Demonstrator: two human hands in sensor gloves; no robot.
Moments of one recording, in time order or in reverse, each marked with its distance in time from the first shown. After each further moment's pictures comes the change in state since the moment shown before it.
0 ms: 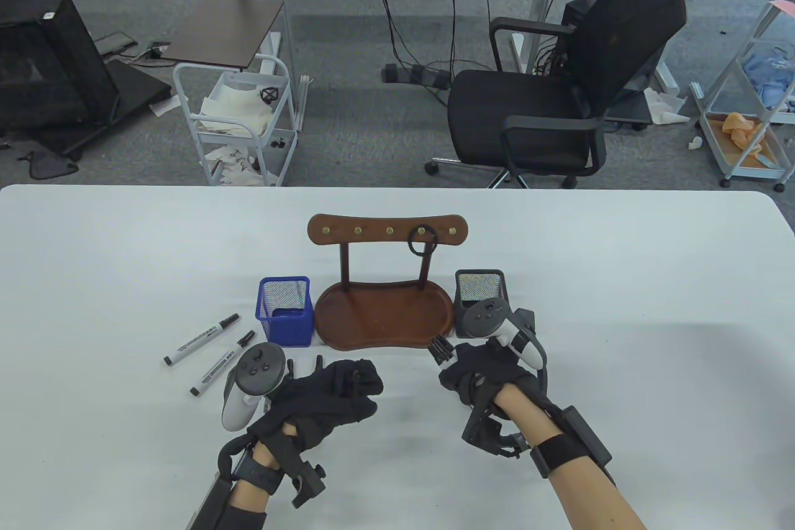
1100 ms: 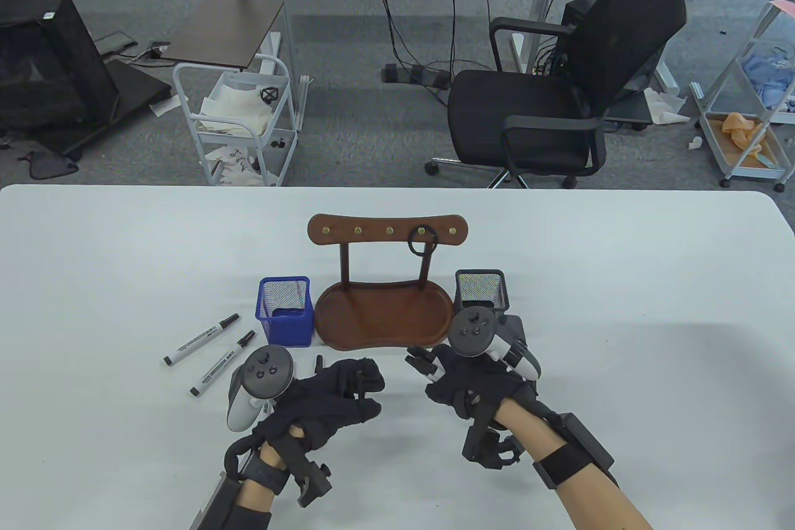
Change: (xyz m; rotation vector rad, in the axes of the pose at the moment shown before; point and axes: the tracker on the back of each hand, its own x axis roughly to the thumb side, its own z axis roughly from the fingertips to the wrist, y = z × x) left_hand -0.002 -0.005 -0.004 0.030 0.000 -0.095; right_hand 0.026 0.016 0.027 -0.074 -0.277 0.151
